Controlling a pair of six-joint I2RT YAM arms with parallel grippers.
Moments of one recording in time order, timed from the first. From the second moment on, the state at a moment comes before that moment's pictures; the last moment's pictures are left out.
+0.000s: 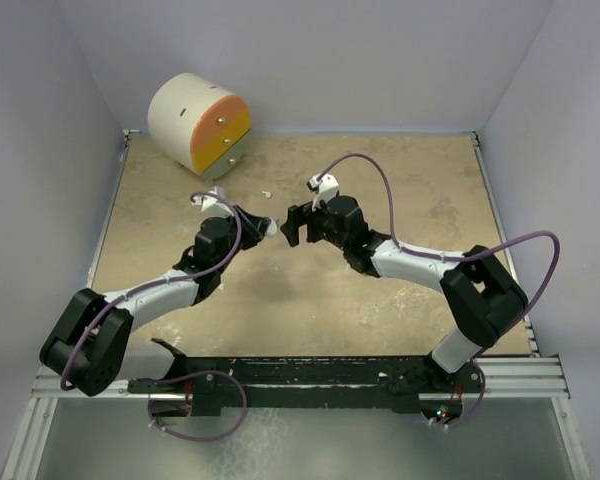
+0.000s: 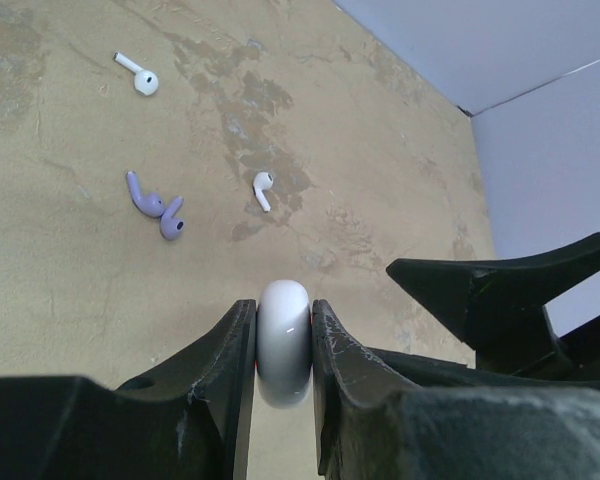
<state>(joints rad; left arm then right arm) -0.52 1.30 0.52 0.53 -0.16 -0.85 0.72 1.62 0.90 0.36 0.04 0.26</state>
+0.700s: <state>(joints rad) -0.52 1.33 0.55 0.54 -0.11 -0.85 0.73 1.69 0.94 0.36 0.03 0.25</state>
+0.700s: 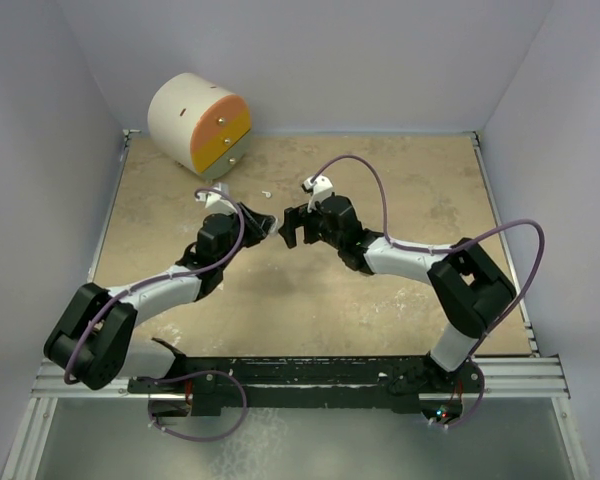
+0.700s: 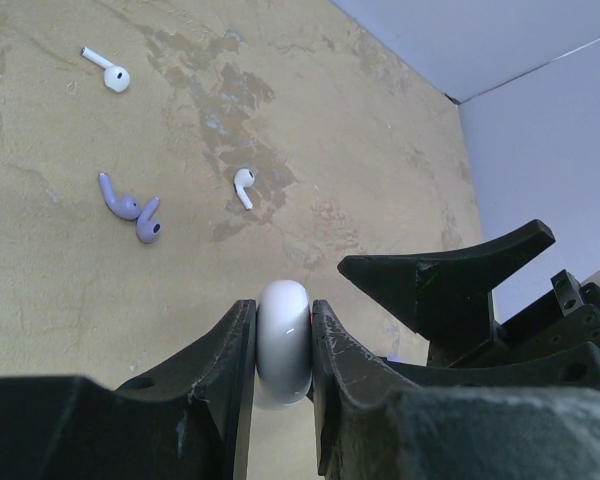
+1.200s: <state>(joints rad) -0.52 1.36 0.55 0.62 -0.08 -0.89 0.73 1.70 0.94 0.36 0.03 0.25</state>
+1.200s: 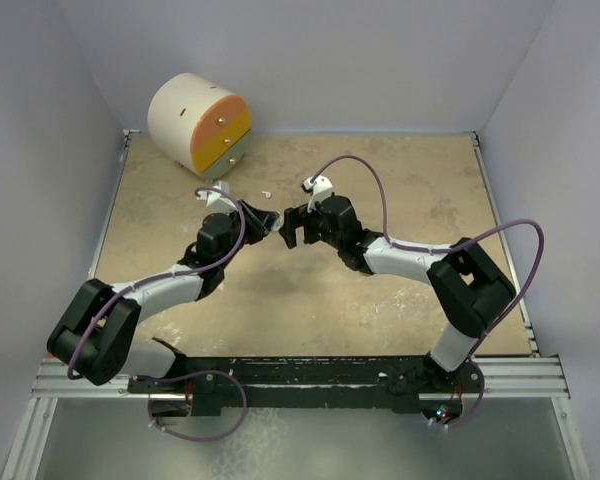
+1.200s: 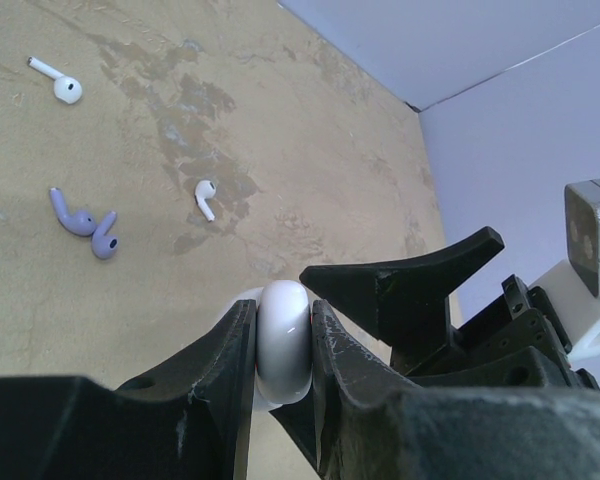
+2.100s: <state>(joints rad) -0.51 1.47 0.48 0.96 -0.04 -1.09 0.72 1.70 0.94 0.37 0.03 0.25</state>
